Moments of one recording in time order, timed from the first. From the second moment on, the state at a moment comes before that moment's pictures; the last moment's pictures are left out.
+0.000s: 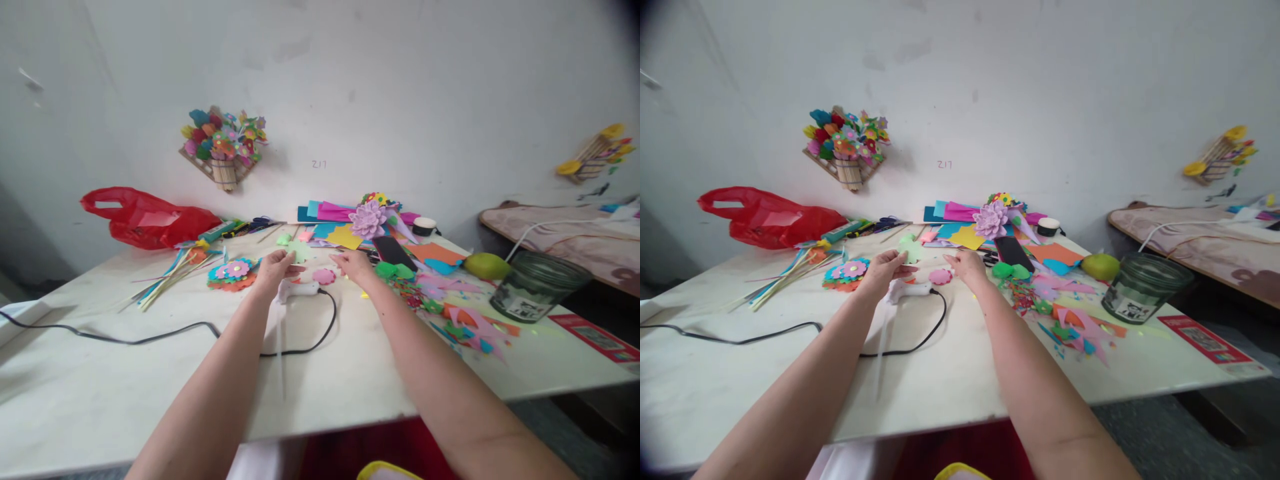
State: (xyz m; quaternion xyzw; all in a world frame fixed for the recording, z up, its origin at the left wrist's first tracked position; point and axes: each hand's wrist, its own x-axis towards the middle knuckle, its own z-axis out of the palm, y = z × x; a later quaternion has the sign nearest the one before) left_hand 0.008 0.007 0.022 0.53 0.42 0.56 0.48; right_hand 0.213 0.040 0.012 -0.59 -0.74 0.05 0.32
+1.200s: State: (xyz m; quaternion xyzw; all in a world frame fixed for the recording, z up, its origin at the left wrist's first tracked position) left_hand 0.007 0.007 0.025 0.51 0.40 0.61 0.46; right_hand 0.186 0.040 -0.013 -0.59 -0.79 0.00 0.19
